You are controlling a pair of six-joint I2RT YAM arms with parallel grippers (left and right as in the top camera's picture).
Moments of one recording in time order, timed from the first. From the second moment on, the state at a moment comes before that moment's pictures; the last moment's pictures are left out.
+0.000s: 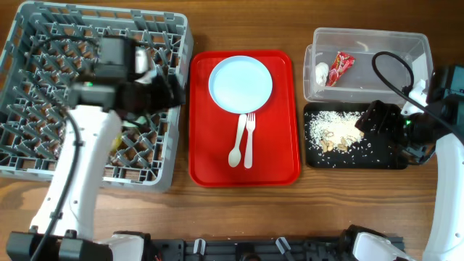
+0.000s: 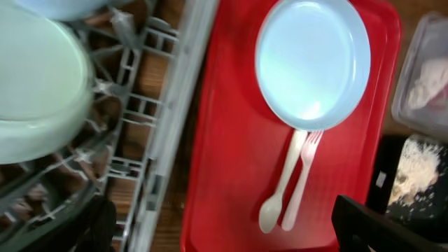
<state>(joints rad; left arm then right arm) -0.15 1.47 1.36 -1.04 0.18 -0.41 -0.30 1.31 1.32 -1.39 -0.23 0.18</state>
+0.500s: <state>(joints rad) -0.44 1.55 1.36 -1.00 0.09 -0.49 -0.30 1.31 1.32 -1.38 -0.23 0.18</state>
